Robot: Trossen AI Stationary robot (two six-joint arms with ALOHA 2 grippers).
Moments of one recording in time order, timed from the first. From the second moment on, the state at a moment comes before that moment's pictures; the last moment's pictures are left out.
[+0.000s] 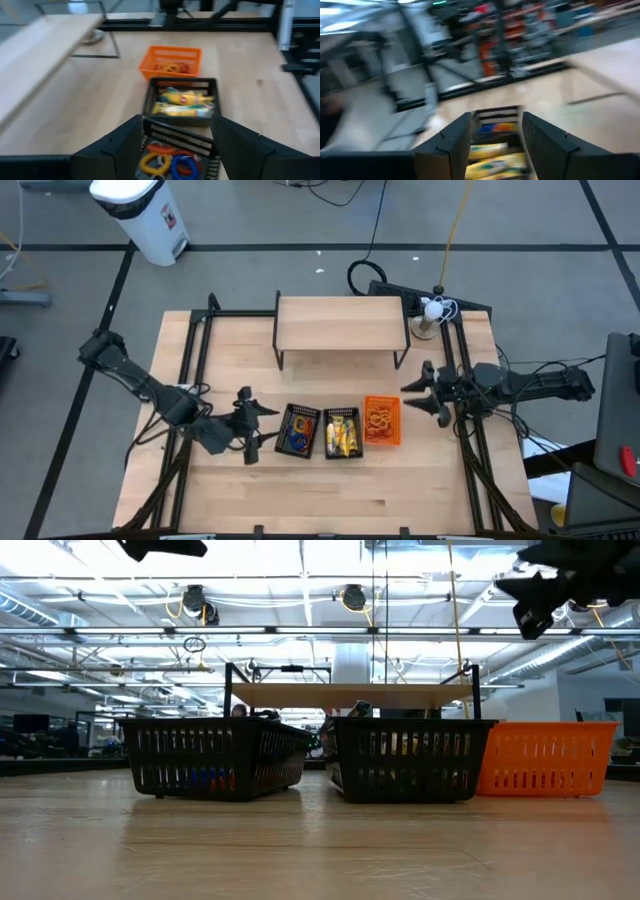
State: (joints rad) left arm -0.59 1.18 0.89 -0.32 -0.67 -0.36; right arm 0.09 0.28 0.25 0.02 -0.02 0.31
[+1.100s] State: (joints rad) left arm -0.50 1.15 0.89 -0.30 -0.55 -0.30; right arm 0.55 1.13 0.71 -0.54 0.24 0.59
